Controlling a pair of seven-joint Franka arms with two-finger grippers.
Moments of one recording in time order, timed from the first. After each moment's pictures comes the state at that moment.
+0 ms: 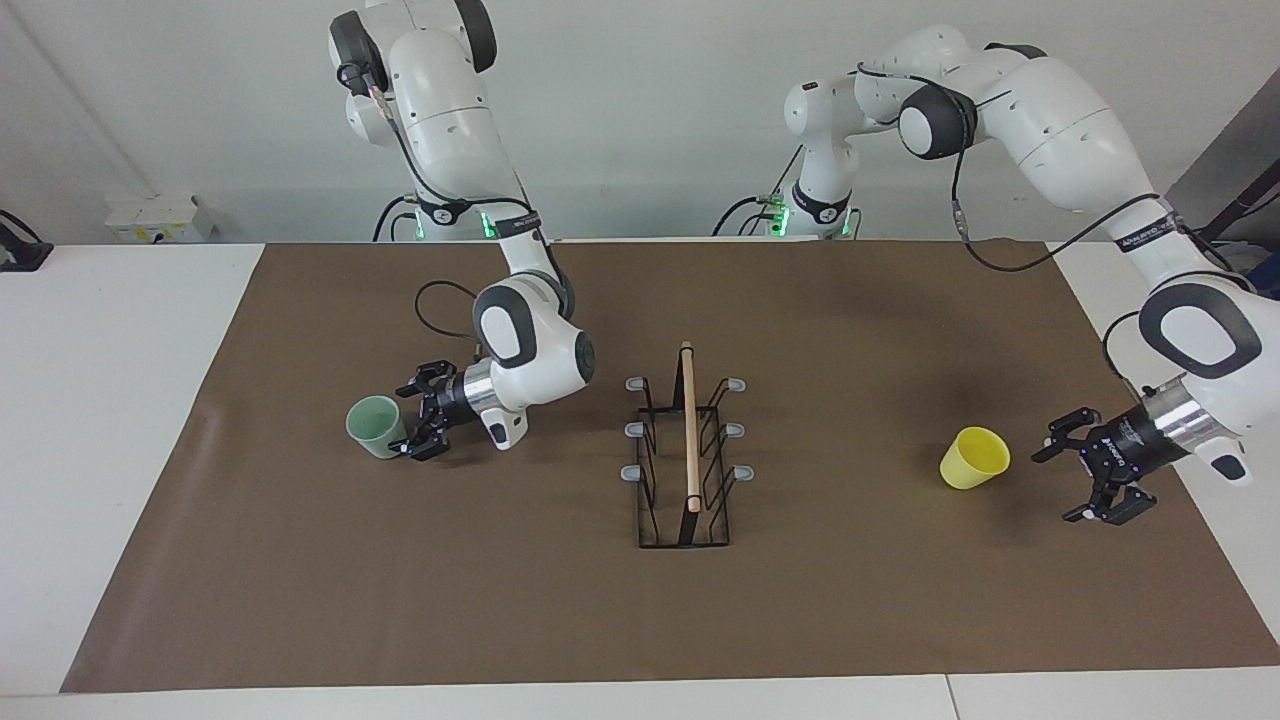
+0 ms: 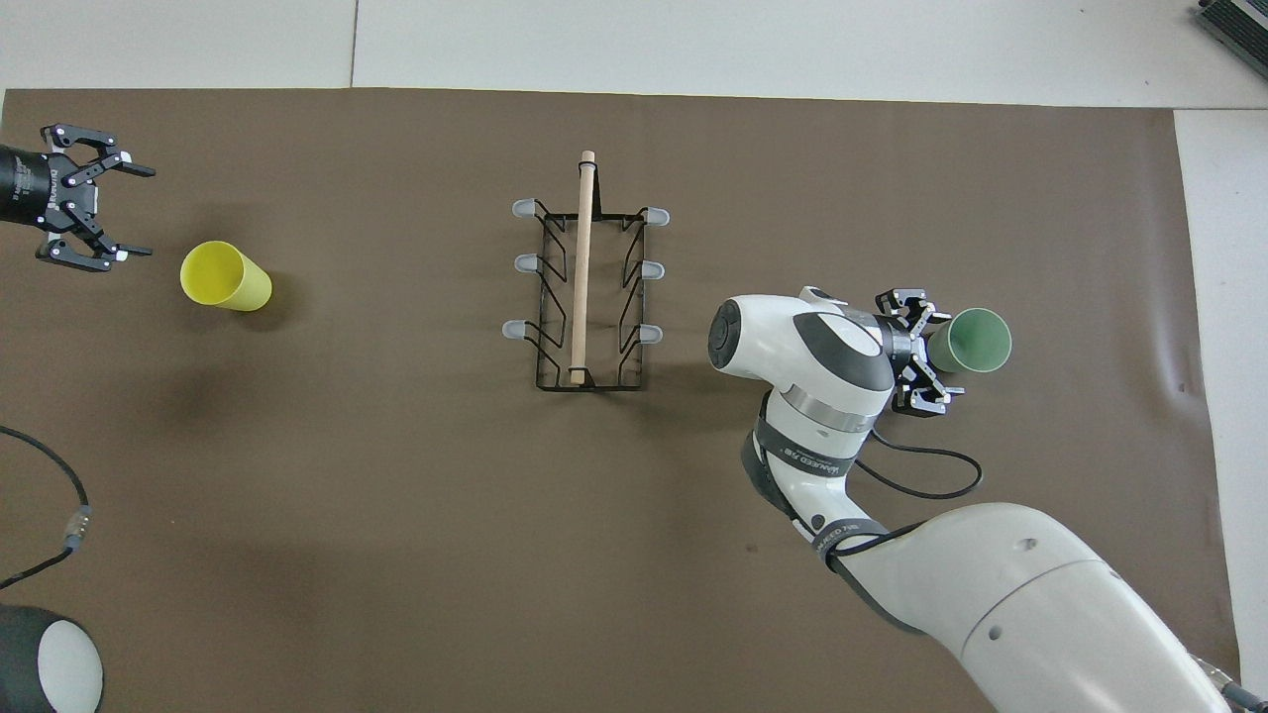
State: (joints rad) left arm 0.08 0.75 0.29 -1.19 -0.67 1.79 -1.00; right arm 0.42 0.54 -0.02 -1.83 -0.97 1.67 -0.77
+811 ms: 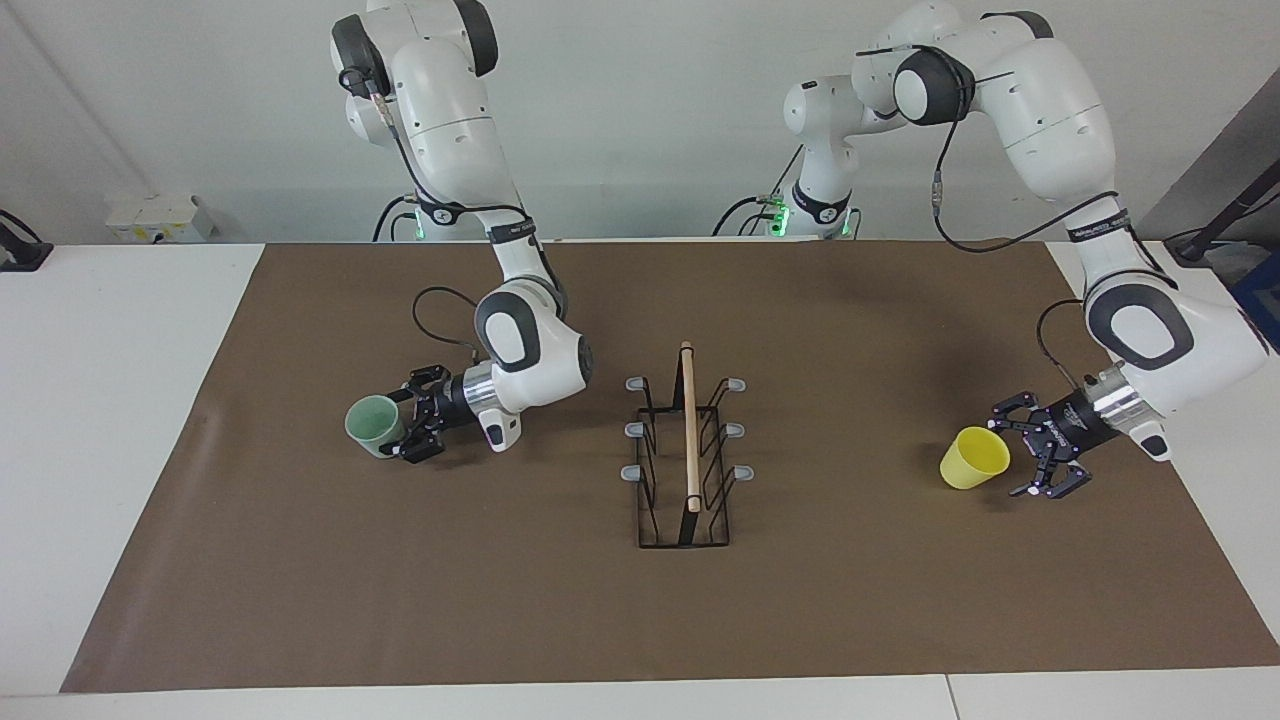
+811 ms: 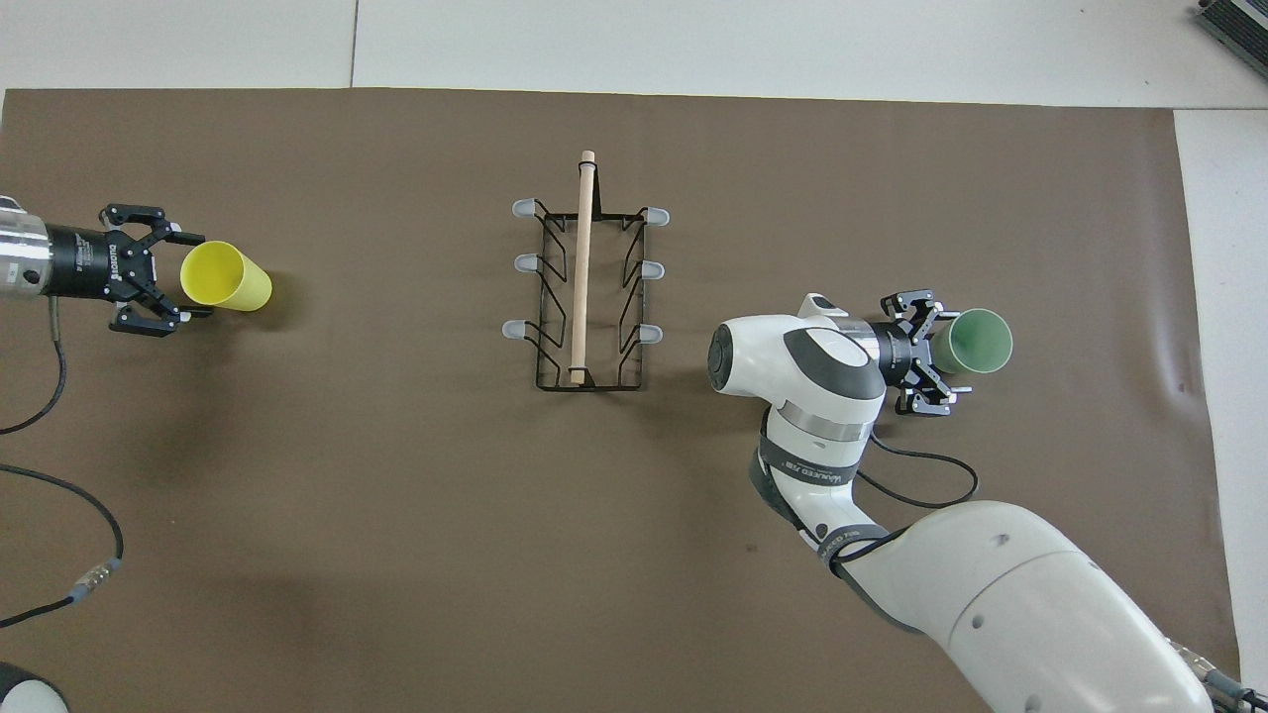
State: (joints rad) left arm 0.05 0.59 0.29 -1.60 -0.85 1.91 -1.02; right arm 0.41 0.55 -0.02 -1.86 -1.07 1.67 -0.68
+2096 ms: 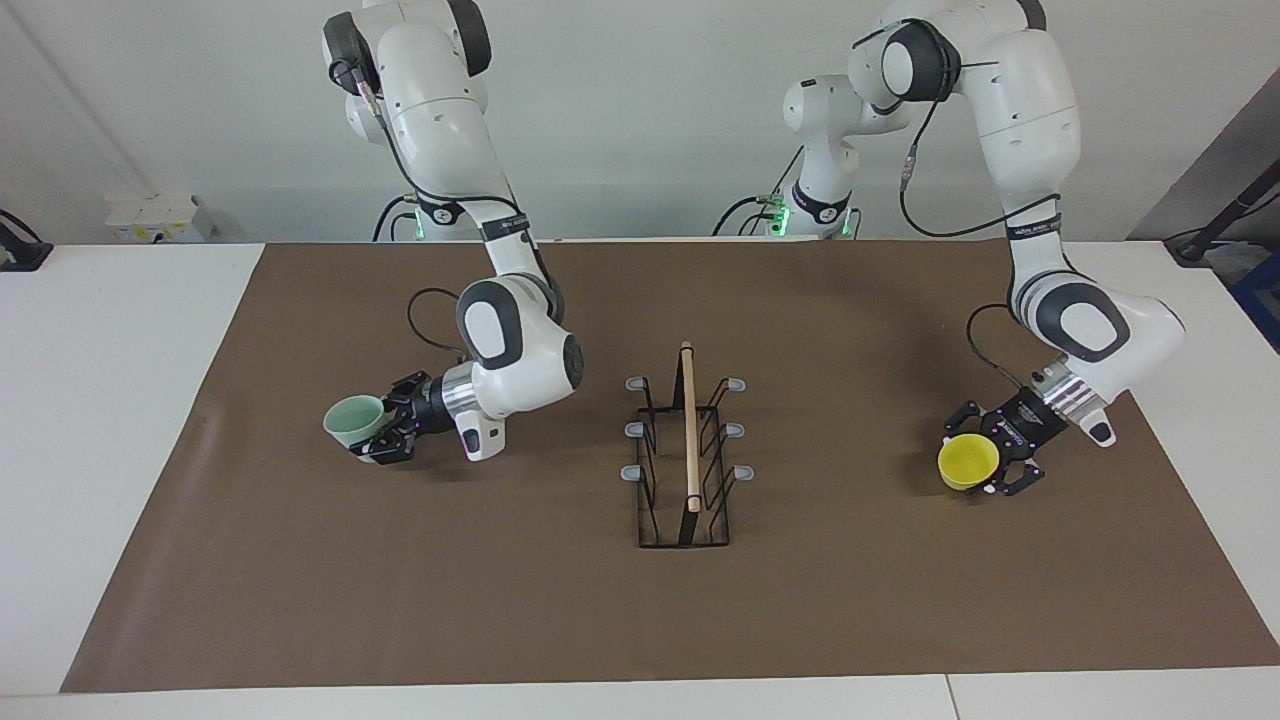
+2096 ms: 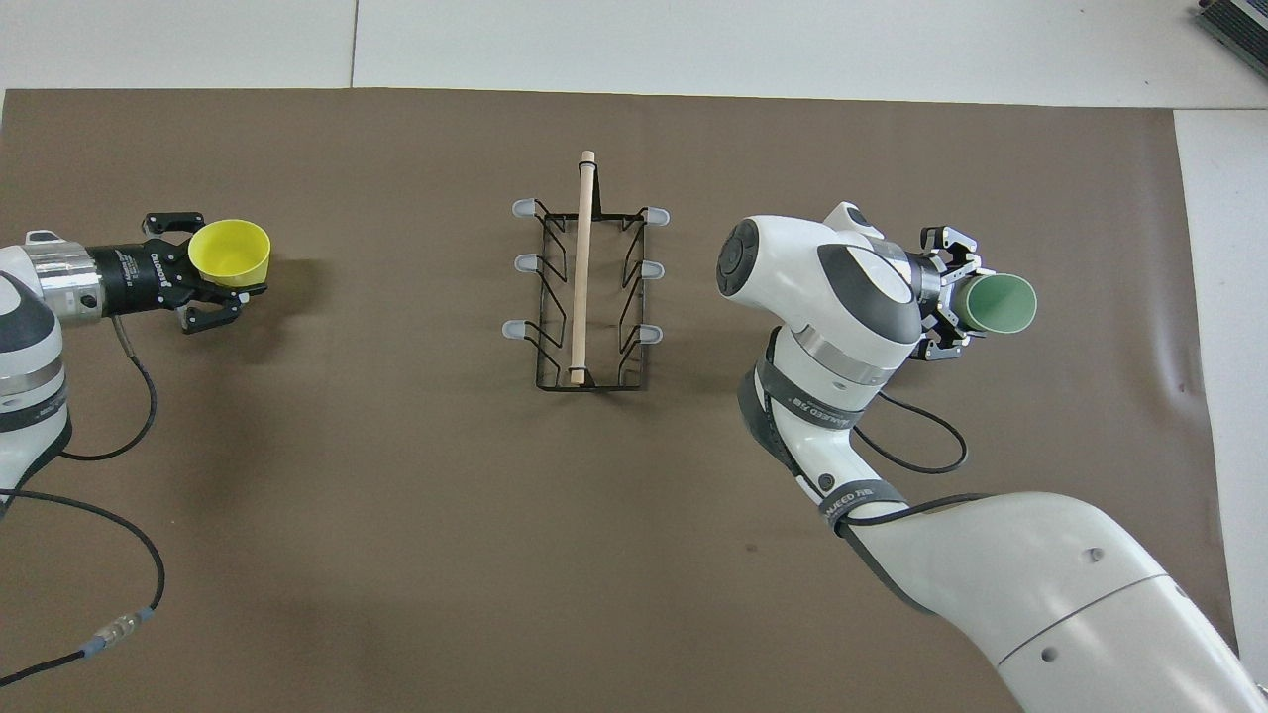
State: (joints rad) left arm -0.01 0.48 0.26 -1.80 -1.11 2.14 -0.96; right arm 0.38 0.53 0.00 -1.58 -0.91 1.54 -0.66
